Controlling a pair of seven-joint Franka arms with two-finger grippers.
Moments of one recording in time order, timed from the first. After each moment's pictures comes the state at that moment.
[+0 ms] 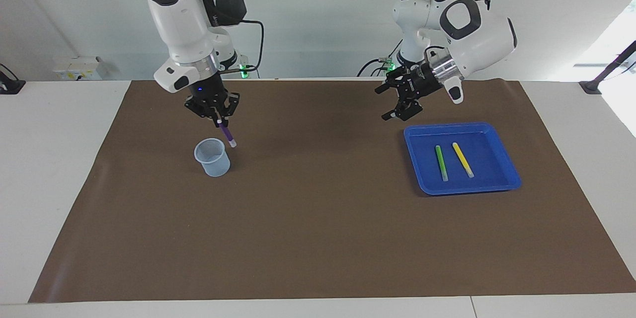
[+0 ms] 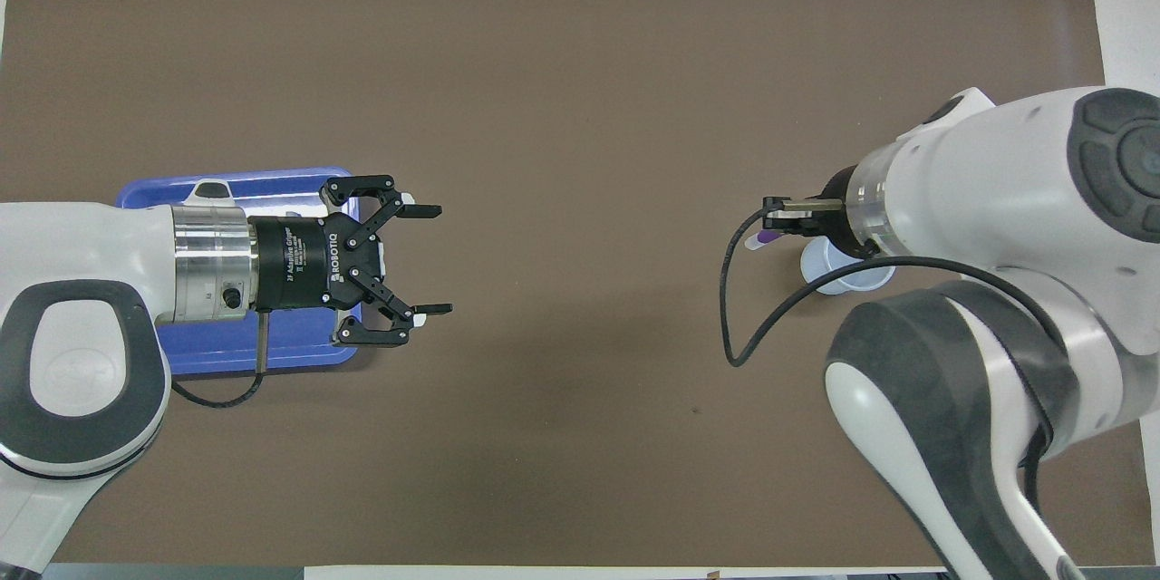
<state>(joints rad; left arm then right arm) -0.24 -0.17 0.00 -2.17 -0.83 1.97 -1.42 -0.12 -0.08 0.27 -1.95 0.05 1.95 0.09</state>
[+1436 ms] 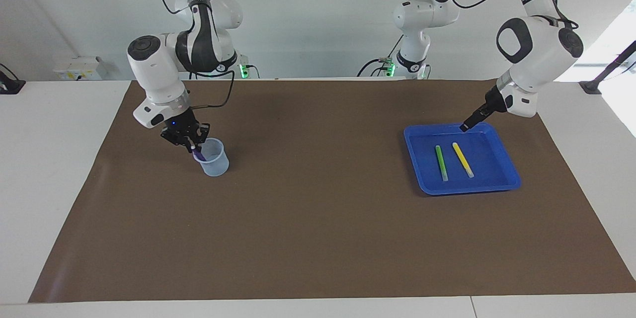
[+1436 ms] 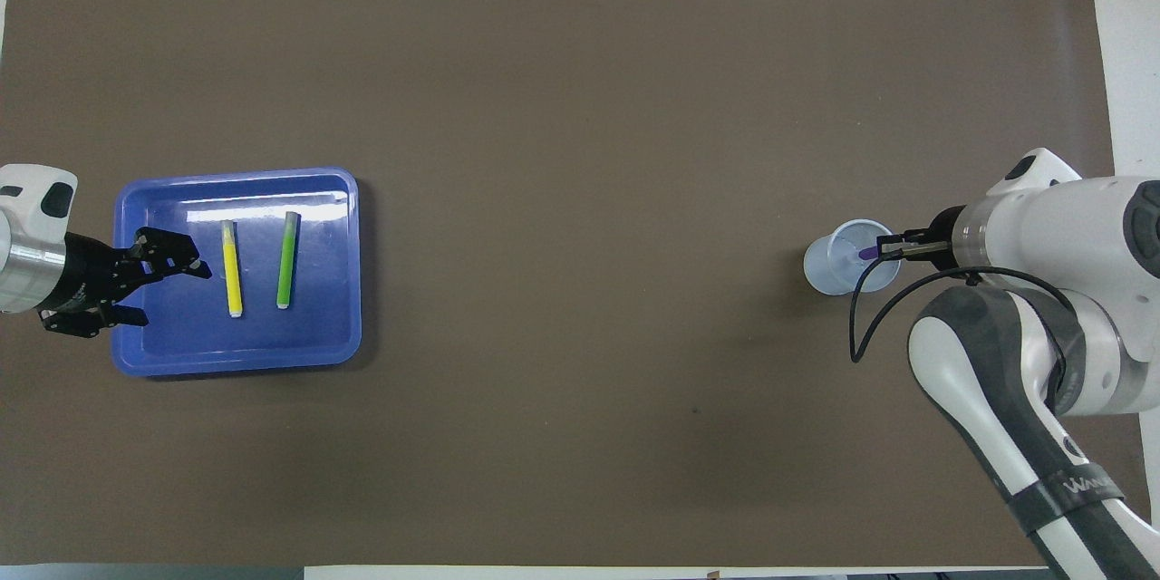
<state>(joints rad) 0.08 -0.07 0.01 -2.15 -0.16 1.97 -0.34 -0.25 -0.05 0.27 -2.26 0.05 2.32 -0.07</state>
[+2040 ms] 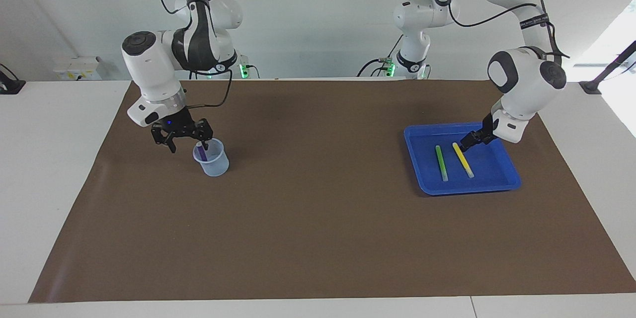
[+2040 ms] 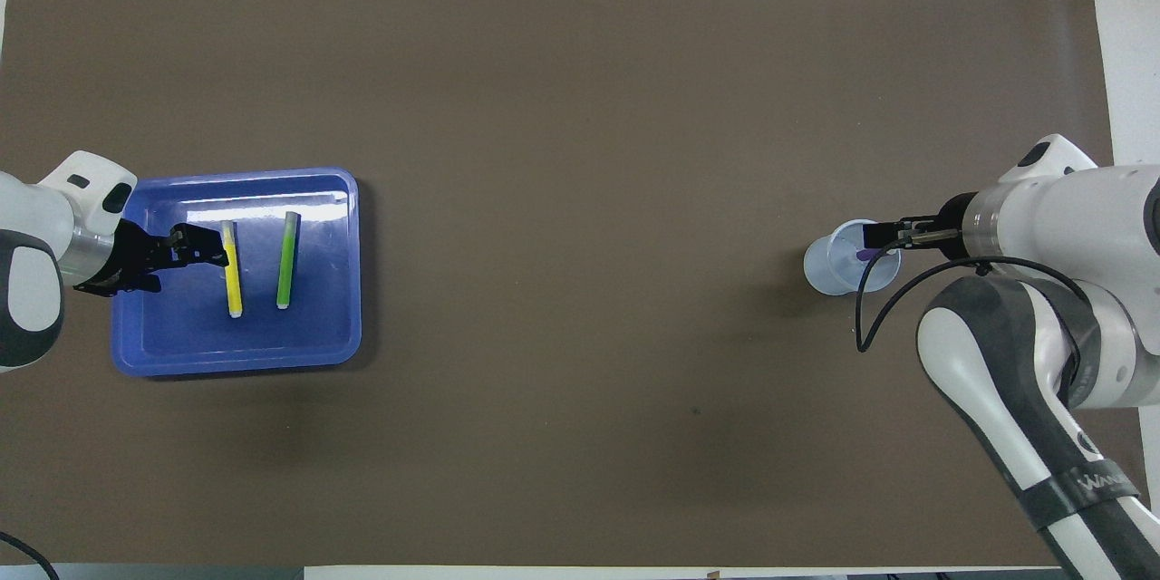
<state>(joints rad) 0.08 0.11 0.00 -2.15 -0.09 2.19 -0.09 -0.25 -0.05 0.27 -2.18 0.05 2.30 -0.07</state>
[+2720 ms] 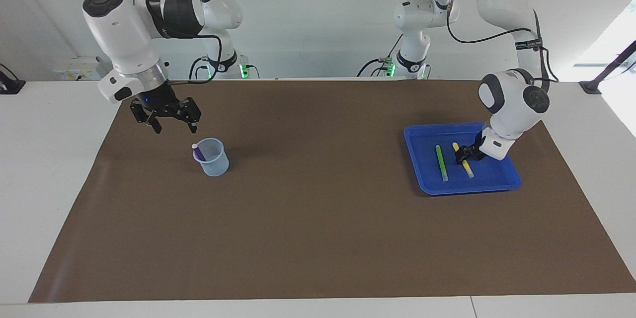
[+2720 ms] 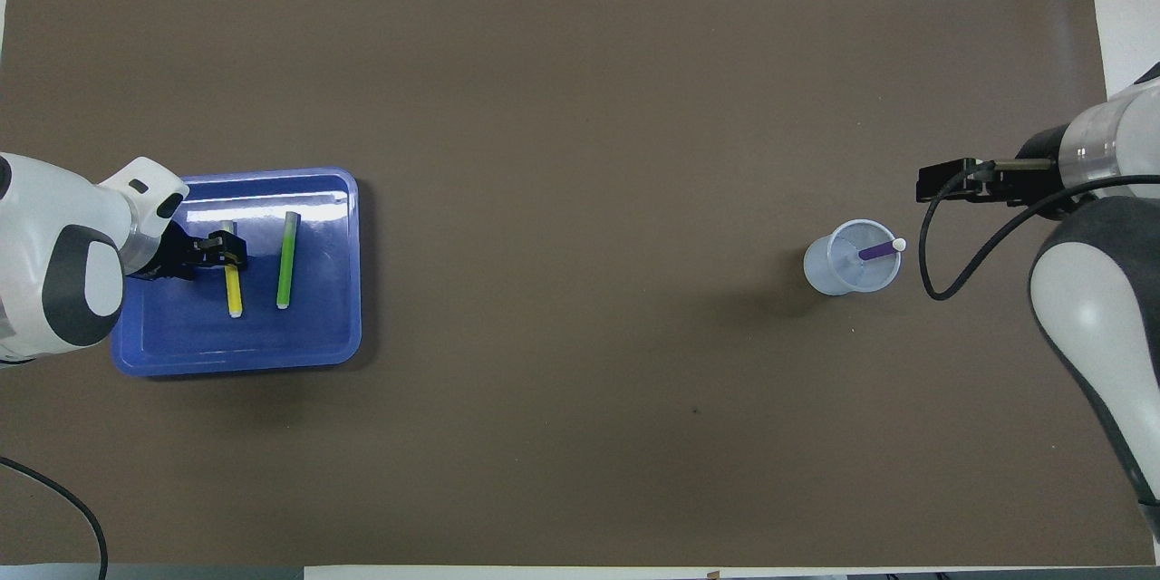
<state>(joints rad) 0.08 0.21 -0.01 -2.15 -0.04 2.28 -0.01 -0.26 -0.03 0.27 -1.84 0.05 1.88 0.07</state>
